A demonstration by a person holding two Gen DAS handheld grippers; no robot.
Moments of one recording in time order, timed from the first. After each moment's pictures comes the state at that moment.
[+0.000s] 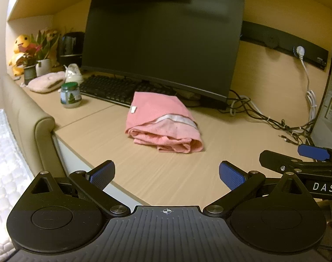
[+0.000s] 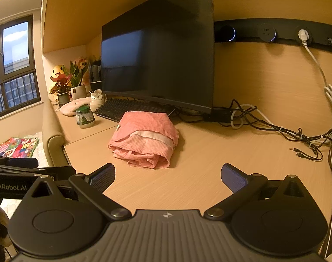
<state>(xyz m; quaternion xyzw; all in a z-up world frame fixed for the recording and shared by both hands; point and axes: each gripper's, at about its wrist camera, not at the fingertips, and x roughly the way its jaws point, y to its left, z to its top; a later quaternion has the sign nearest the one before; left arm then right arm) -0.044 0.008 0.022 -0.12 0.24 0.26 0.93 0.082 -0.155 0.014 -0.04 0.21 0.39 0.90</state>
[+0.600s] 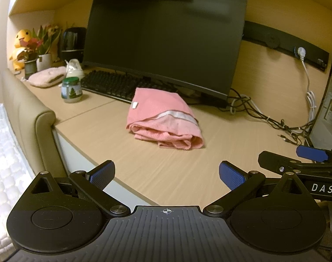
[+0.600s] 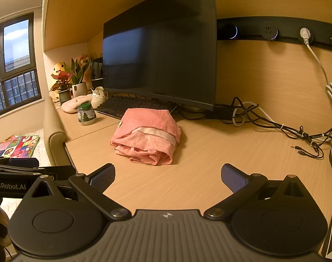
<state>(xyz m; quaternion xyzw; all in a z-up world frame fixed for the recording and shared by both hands) -0.052 0.008 0.020 -0.13 0.24 0.26 0.93 0.076 -0.153 0.013 -0.04 0.22 0.39 0.89</state>
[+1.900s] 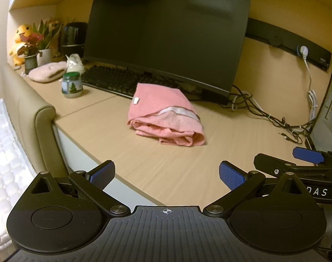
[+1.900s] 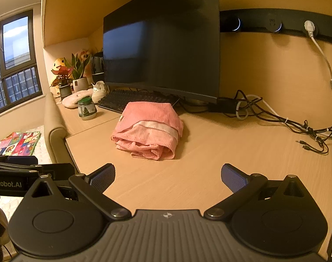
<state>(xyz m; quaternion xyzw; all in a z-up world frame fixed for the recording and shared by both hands) -0.049 0.014 0.018 -0.13 0.25 0.26 0.92 0.085 -0.146 0.006 -0.05 0.24 0.40 0.89</state>
